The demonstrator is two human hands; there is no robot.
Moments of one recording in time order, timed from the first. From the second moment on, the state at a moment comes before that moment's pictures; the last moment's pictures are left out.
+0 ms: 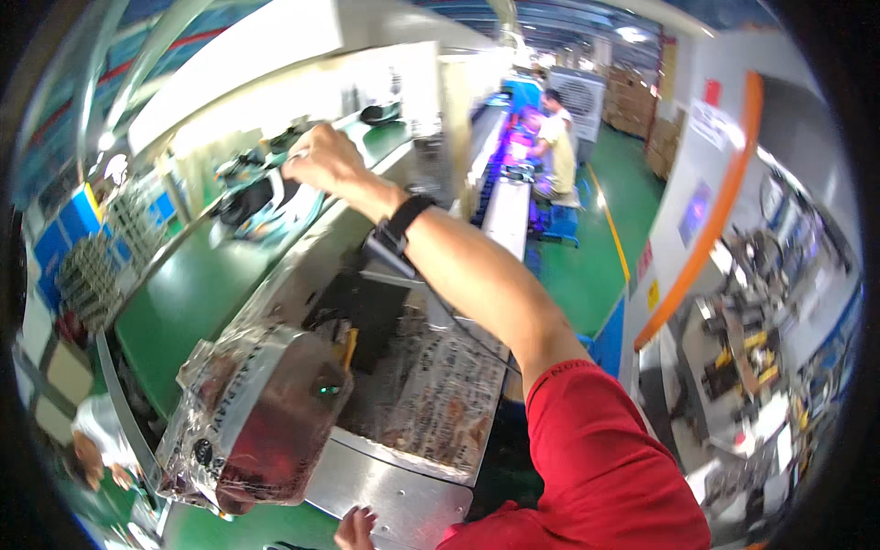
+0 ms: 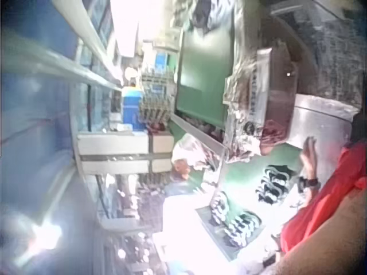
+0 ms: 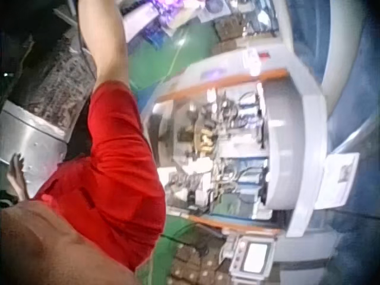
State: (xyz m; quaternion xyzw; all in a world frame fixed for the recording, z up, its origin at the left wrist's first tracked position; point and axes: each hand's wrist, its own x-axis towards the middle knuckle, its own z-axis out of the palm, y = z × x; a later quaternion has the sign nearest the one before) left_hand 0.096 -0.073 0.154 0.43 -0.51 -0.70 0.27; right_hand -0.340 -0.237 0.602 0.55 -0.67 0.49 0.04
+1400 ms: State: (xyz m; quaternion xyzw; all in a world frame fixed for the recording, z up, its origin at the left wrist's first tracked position) left_hand -0.439 0.826 0.158 -0.19 -0.89 -0.40 -0.08; right_hand -0.092 0.824 0.307 -0.43 -0.59 0.49 0.47
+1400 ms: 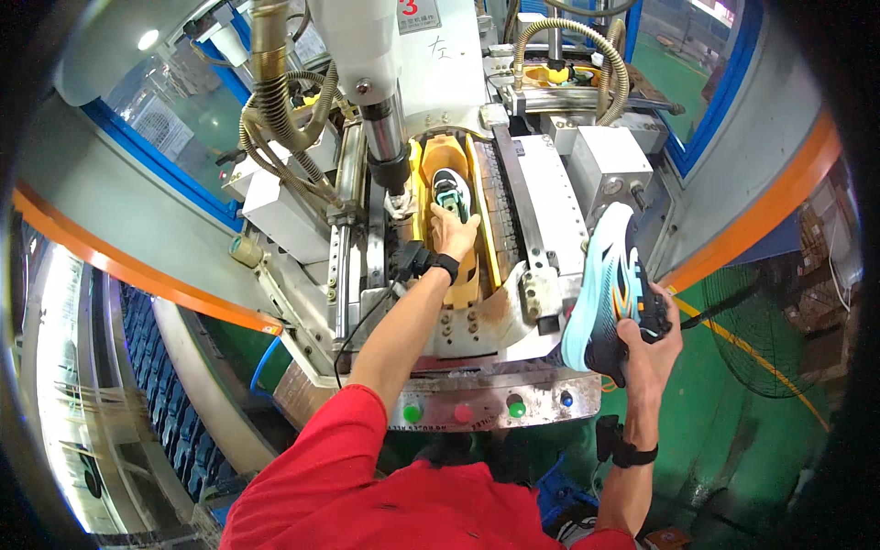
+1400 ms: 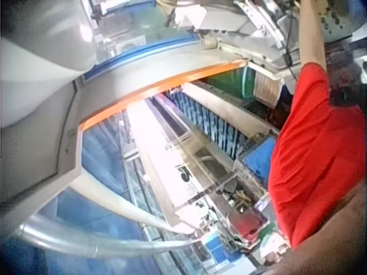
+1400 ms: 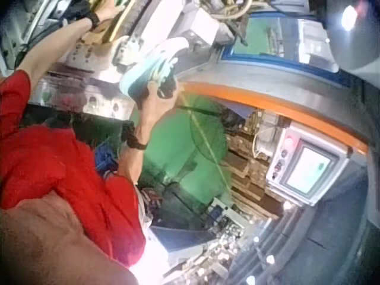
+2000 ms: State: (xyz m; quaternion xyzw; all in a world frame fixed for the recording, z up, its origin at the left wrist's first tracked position) left_hand -0.365 0.434 0.329 0.00 -0.60 -0.71 -0.37; right_hand -0.473 0.872 0.259 -0.39 -0.88 0.24 0.09
